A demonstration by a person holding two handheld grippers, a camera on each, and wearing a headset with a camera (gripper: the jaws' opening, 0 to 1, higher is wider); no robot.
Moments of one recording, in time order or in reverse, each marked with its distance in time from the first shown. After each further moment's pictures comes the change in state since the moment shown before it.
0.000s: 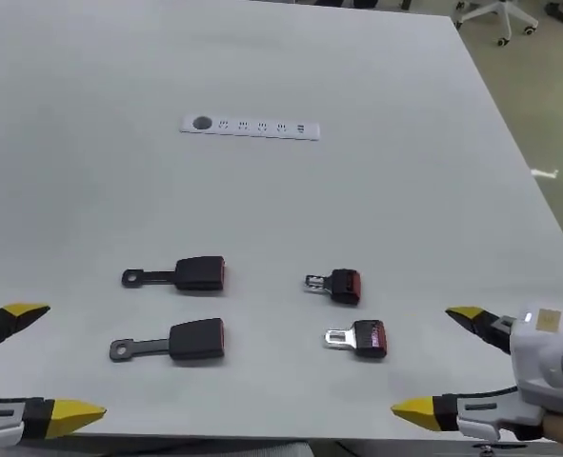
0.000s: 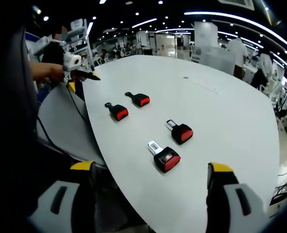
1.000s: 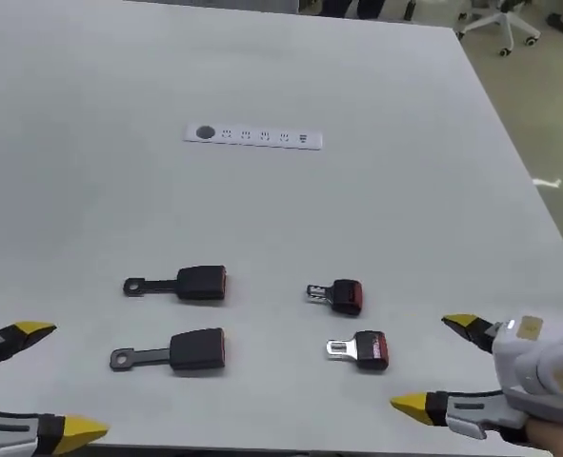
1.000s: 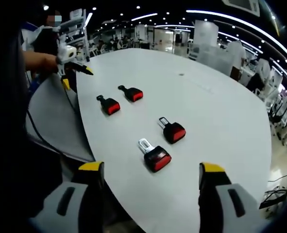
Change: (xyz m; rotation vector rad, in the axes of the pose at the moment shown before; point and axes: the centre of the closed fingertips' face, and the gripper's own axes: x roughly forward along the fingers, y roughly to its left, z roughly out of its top) left arm 0.009 0.004 -0.015 0.076 0.137 0.047; right arm 0.006 -0.014 0.001 -0.067 0.063 -0.075
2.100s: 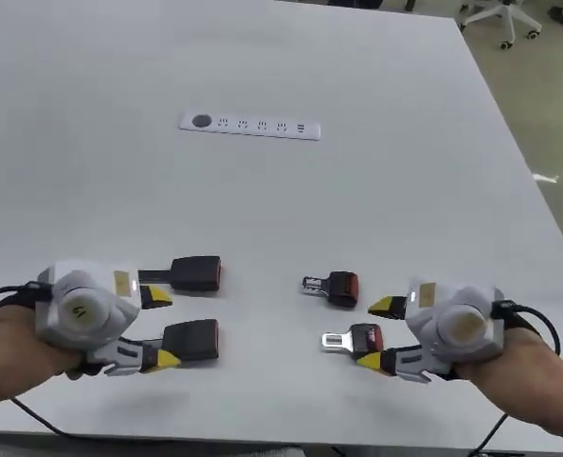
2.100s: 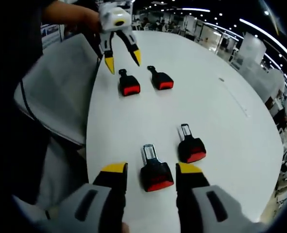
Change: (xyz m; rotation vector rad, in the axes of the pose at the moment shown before) left arm 0.116 -0.018 0.035 0.416 0.165 -0.176; right arm 0.073 0.006 0.007 -0.369 0.144 0.202
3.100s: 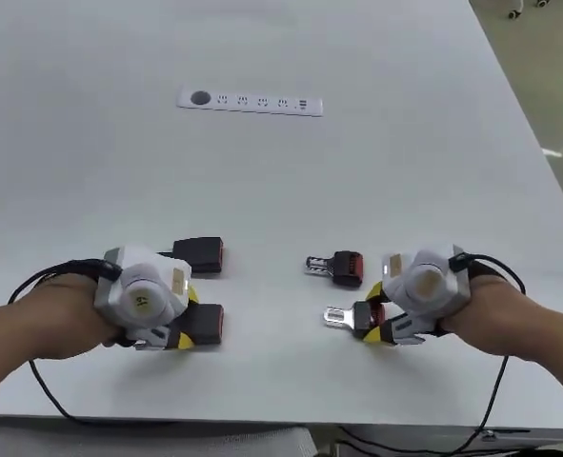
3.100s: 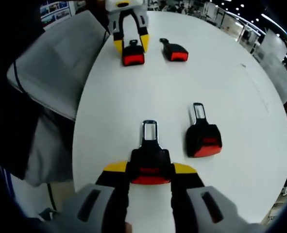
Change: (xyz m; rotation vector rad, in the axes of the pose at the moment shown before) left arm 0.042 -0.008 -0.019 0.264 0.159 -0.125; right arm 0.036 -0.010 -0.035 -0.100 0.177 0.141
